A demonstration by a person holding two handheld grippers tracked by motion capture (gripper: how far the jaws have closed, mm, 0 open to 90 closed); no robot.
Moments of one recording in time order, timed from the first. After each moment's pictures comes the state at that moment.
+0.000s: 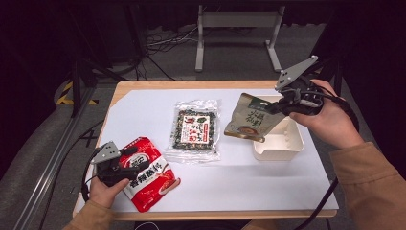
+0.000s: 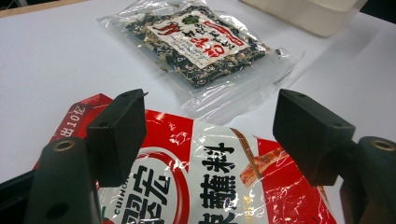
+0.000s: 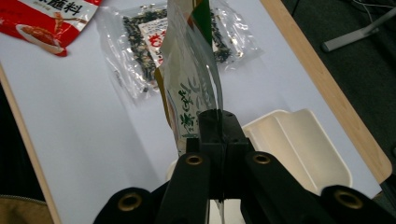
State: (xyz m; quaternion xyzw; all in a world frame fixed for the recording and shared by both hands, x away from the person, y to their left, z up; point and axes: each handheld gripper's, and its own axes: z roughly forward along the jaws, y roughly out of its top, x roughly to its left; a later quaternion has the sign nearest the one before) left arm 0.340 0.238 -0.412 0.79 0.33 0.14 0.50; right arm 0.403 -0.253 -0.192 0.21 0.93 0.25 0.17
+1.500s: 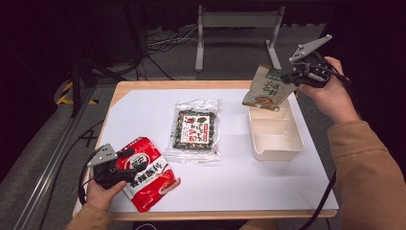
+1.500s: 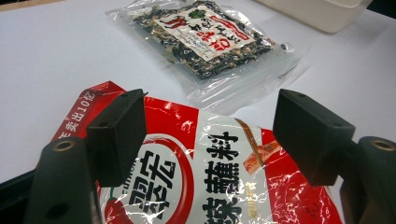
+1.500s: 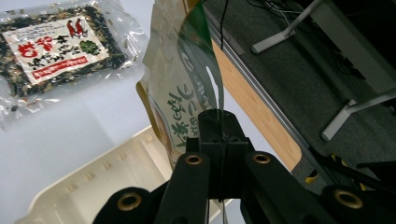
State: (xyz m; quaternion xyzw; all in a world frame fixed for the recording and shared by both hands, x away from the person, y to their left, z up) left arm 0.334 0.244 -0.414 0.78 0.34 0.15 0.50; right arm 0.482 -0.307 -0.196 0.26 0.89 0.25 0.27
